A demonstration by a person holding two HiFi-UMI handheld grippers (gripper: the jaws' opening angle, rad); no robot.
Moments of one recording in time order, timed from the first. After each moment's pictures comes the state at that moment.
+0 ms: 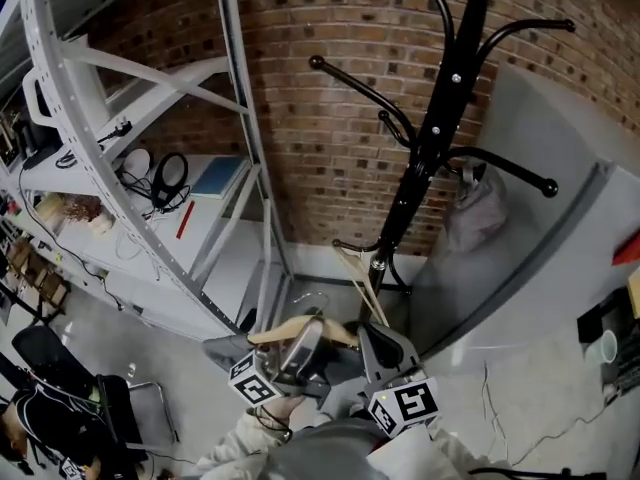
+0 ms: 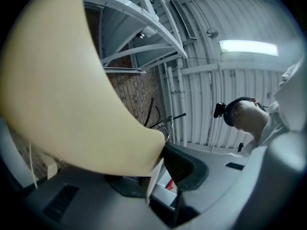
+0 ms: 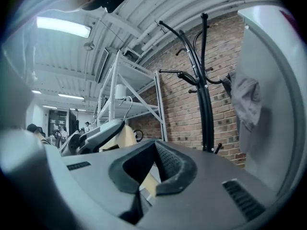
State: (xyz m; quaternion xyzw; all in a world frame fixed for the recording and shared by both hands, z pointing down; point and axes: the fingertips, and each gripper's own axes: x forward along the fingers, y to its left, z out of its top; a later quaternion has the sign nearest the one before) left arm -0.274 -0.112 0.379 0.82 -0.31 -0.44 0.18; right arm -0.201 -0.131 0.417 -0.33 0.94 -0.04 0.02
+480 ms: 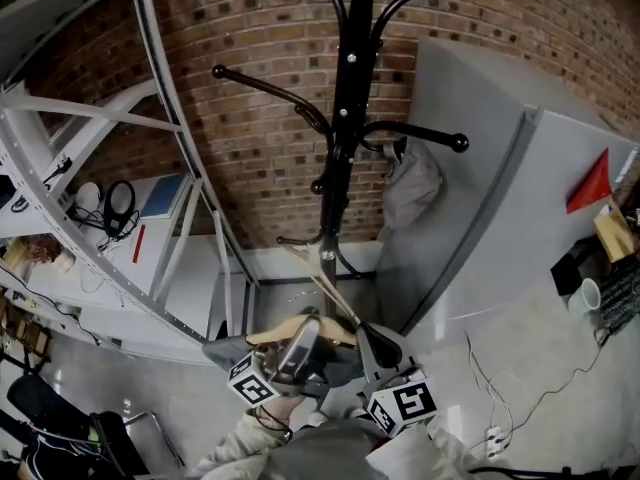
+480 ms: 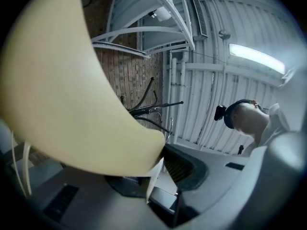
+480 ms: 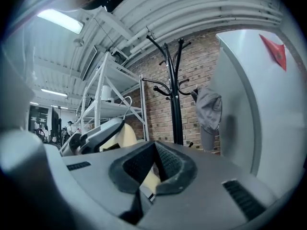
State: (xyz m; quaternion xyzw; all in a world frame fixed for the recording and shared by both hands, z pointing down) left arm -0.186 -0.118 0.381 0.84 -0.23 -0.43 0.23; right arm -0.108 -0.120 0.421 -0.43 0.90 -0.05 0.02
